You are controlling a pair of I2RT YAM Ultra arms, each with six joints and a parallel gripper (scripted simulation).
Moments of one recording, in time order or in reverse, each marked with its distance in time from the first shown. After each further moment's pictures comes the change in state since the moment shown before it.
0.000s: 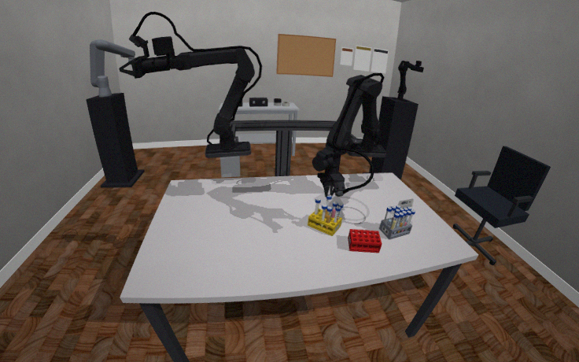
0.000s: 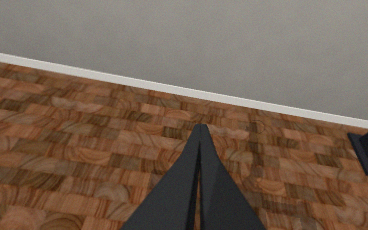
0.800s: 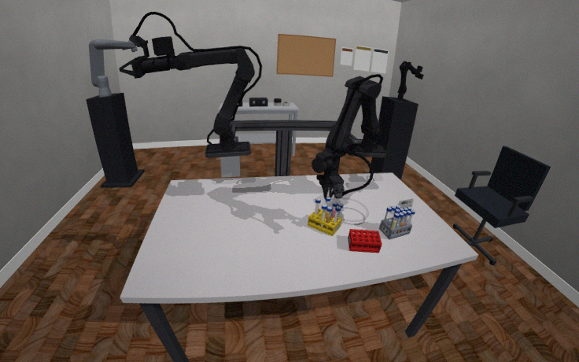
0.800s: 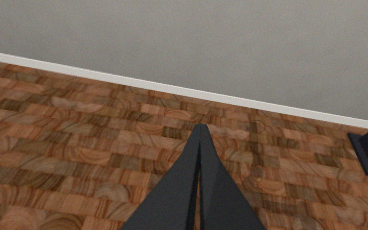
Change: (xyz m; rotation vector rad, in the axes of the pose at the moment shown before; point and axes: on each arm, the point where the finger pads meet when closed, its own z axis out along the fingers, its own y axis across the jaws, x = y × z) left arm -0.002 -0.004 0.008 0.008 -0.006 -0.002; right arm 0.000 0.000 0.000 0.000 0.000 0.000
